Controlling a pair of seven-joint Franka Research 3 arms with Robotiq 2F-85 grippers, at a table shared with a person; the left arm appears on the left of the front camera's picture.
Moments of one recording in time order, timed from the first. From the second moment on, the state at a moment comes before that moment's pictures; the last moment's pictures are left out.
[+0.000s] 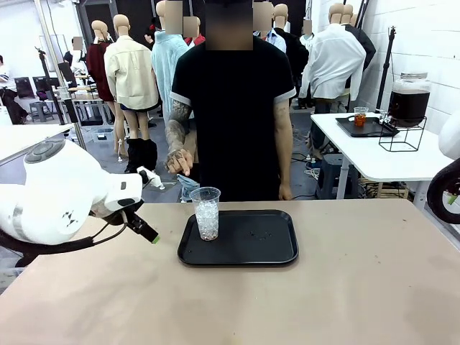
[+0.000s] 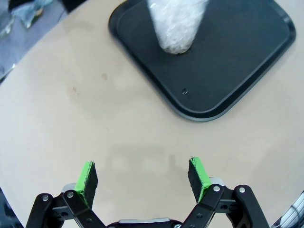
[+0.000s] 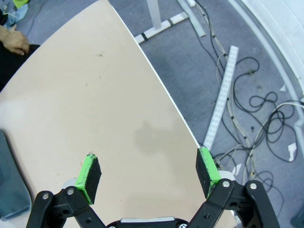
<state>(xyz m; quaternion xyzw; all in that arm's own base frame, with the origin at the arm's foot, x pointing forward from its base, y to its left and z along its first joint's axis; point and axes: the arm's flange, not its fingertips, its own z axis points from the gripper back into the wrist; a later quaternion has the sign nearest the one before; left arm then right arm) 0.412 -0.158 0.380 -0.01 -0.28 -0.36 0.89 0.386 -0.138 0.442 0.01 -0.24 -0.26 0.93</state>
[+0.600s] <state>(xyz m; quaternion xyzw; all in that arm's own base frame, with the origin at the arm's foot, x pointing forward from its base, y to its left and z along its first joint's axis) 0.531 -0.111 0.423 -0.11 -0.26 -0.56 0.78 0.386 -0.138 0.442 0.01 -0.24 -0.26 0.93</state>
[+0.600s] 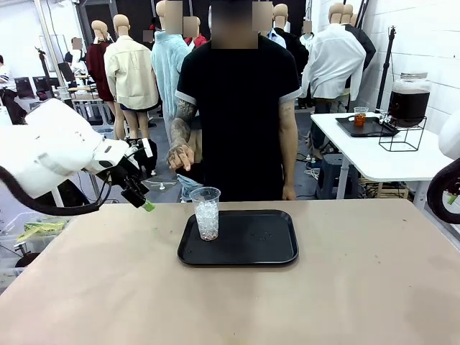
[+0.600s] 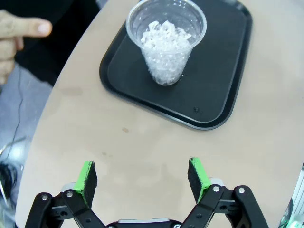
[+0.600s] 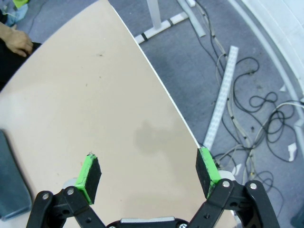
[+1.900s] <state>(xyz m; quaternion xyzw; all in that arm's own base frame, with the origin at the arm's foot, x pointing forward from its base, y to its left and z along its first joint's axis) 0.580 -0.123 0.346 -0.25 -0.34 -0.58 0.70 0.386 -0.138 0.442 0.01 -0.24 -0.26 0.93</state>
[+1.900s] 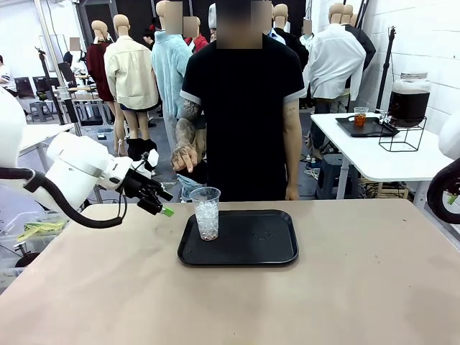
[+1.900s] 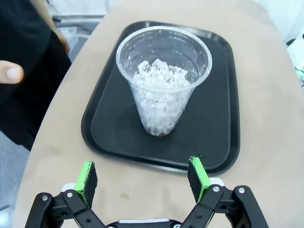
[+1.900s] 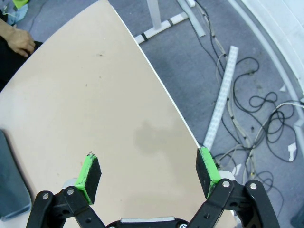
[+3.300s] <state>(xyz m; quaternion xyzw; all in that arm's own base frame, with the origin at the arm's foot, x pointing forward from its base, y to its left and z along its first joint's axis) 0.604 -0.168 0.283 -0.36 -0.37 -0.58 0.63 0.386 -0.138 0.442 0.01 -0.24 -0.26 0.93</state>
